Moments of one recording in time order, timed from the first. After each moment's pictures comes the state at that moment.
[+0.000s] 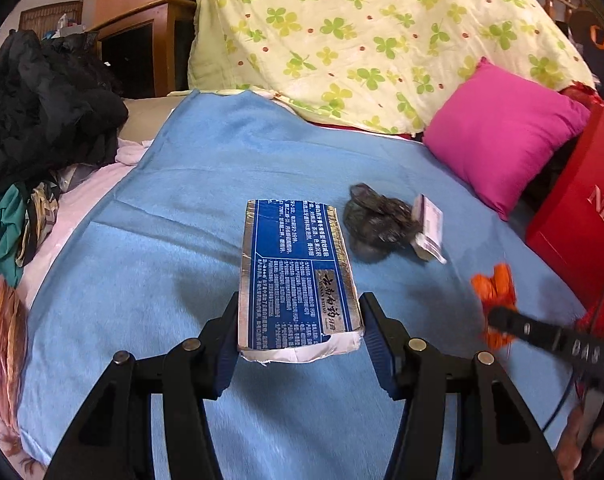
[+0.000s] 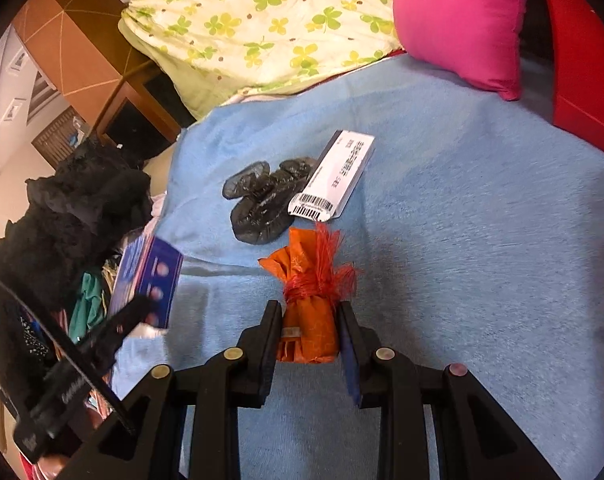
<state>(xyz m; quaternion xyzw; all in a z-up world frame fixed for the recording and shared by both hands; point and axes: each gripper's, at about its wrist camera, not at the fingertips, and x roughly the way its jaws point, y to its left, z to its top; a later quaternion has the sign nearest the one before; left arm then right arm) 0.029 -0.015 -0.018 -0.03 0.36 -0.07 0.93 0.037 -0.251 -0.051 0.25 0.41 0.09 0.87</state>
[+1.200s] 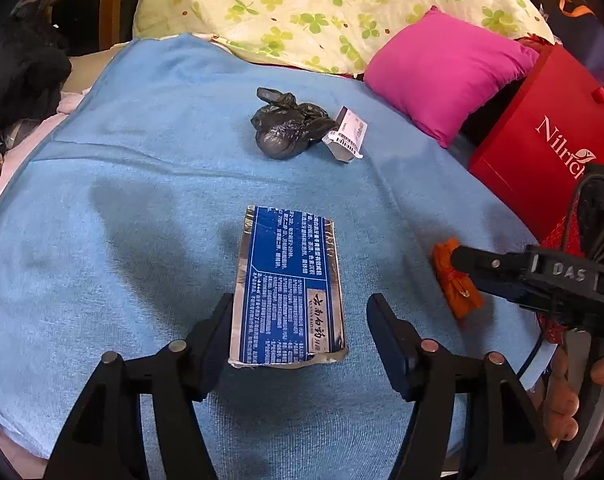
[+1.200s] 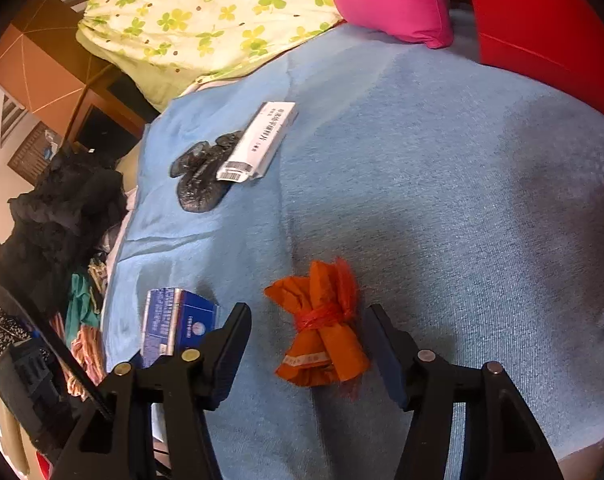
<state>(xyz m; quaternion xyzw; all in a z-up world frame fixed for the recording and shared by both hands) -0.008 -0.060 -0.060 -0.04 0.44 -0.16 0.88 0.007 -0.292 -0.080 0.27 0.48 0.05 0.84</state>
